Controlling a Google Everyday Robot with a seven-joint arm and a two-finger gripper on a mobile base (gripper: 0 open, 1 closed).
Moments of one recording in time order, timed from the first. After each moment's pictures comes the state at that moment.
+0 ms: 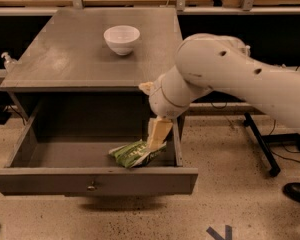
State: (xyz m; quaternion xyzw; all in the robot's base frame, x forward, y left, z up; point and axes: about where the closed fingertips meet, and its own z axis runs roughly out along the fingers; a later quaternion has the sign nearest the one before) arm 0.543 -0.004 0.806 -0.74 0.61 0.03 0.28
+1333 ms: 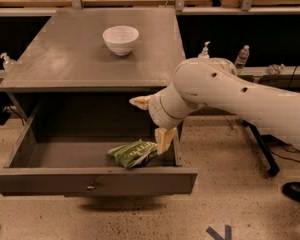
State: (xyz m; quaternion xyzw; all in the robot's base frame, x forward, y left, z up) arm 0.555 0.001 0.755 -0.85 0.44 -0.03 0.29
